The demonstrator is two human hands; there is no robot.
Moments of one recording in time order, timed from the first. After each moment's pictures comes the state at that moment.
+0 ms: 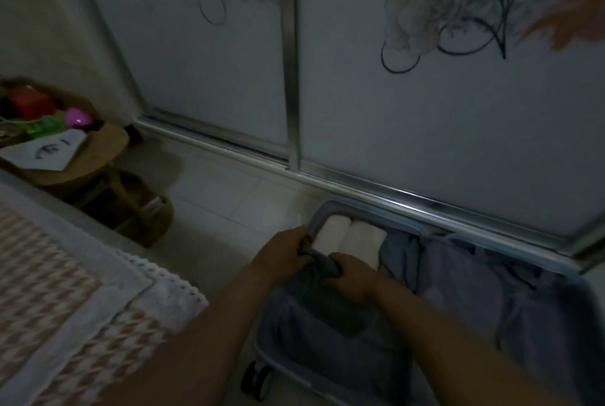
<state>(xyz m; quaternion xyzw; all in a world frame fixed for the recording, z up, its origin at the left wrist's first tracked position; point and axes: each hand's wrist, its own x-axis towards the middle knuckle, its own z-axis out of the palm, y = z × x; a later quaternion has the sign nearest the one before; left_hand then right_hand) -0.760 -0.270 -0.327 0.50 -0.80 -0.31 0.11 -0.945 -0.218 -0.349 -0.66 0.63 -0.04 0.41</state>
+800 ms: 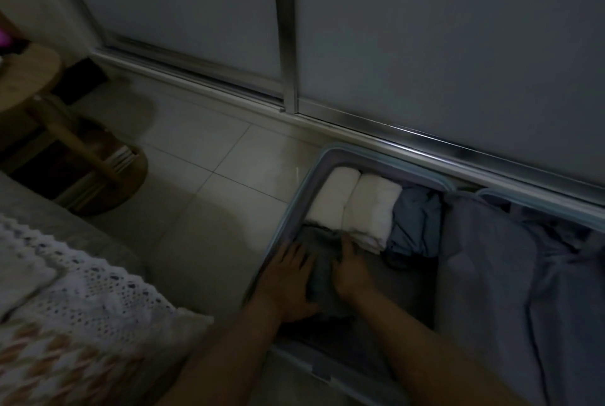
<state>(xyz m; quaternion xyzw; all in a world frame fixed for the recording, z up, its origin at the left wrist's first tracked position) -0.760 -0.229 -0.499 0.40 -0.90 -0.11 -0.14 -0.922 -0.216 -0.511 -0.47 0.77 -0.17 0.39</state>
